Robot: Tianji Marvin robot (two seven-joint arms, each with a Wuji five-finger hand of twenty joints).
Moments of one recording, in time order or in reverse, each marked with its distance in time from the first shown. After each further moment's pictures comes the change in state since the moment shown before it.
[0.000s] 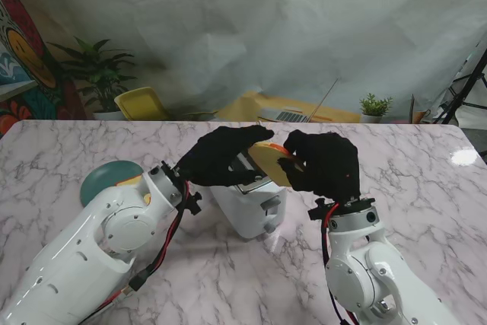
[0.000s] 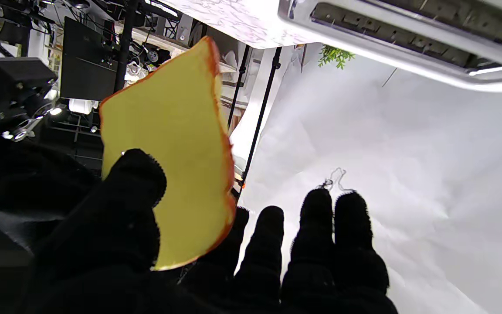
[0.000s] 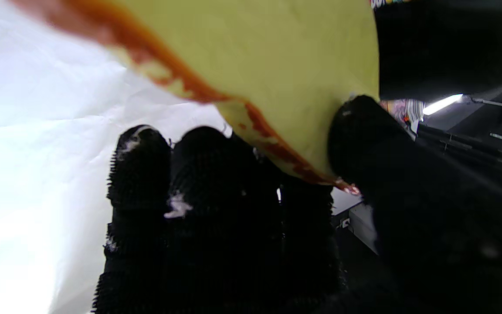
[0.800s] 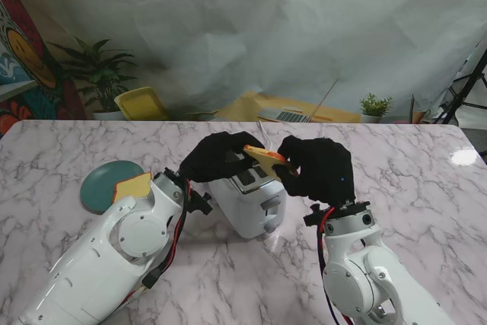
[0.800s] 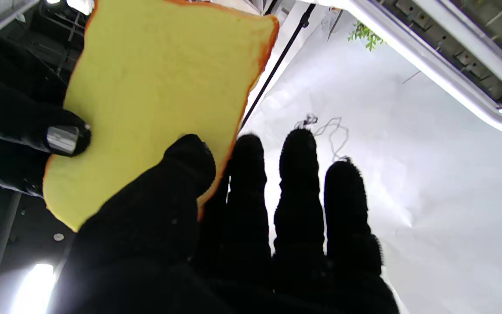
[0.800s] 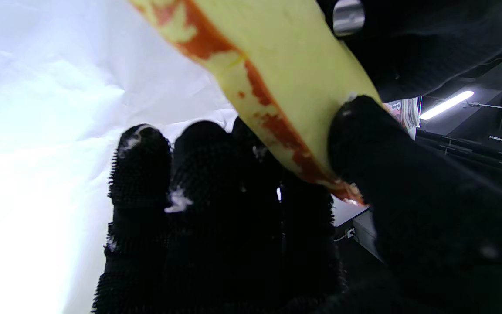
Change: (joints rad) left arm -0.008 -0.060 0.034 0.121 -0.229 -0.023 0.120; right arm -0.016 -0.002 -0.011 -0.017 0.024 0.002 0.051; left_hand 0.194 -0.133 0.130 -0.039 0.245 -0.214 0.580 0.067 0.488 -0.199 0.144 0.251 0.412 -0.145 0.122 0.224 0.213 -0.059 0.245 0.096; right_hand 0.000 0.000 0.000 -0.001 -0.001 -0.002 0.000 0.015 0.000 0.000 -0.009 -0.008 0.000 0.000 -0.022 -0.016 -0.015 -0.001 -0.021 -0.012
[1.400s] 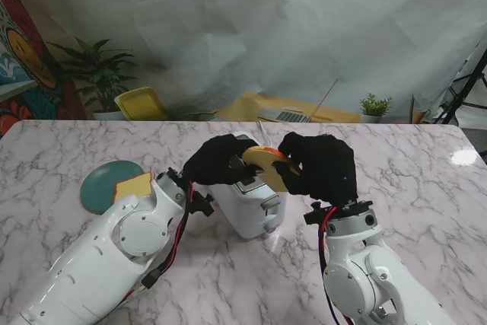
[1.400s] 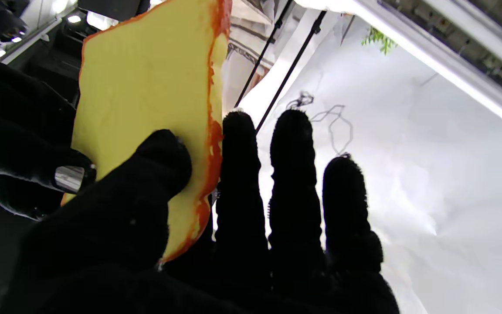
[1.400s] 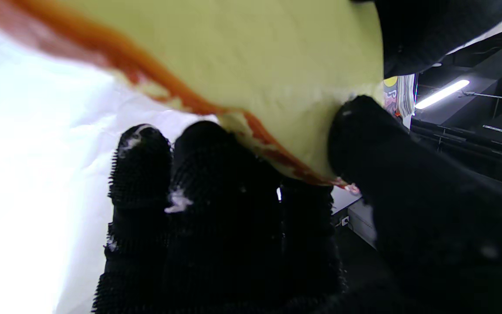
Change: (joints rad) left arm -0.025 0.009 0.031 0.023 0.023 -0.052 0.021; right arm -0.007 -0.003 0.007 -0.021 -0.005 -0.012 -0.023; left_hand -0.173 -0.068 0.182 -0.063 0.127 -0.157 0.081 0.047 0.230 -0.053 0.027 0.074 0.151 -0.046 0.161 0.065 0.056 -0.012 0.086 0.037; right_hand 0.000 0.000 0.000 0.000 0.000 0.000 0.000 0.000 0.000 0.000 0.000 0.001 0.000 0.000 0.001 0.001 0.000 0.000 0.000 0.000
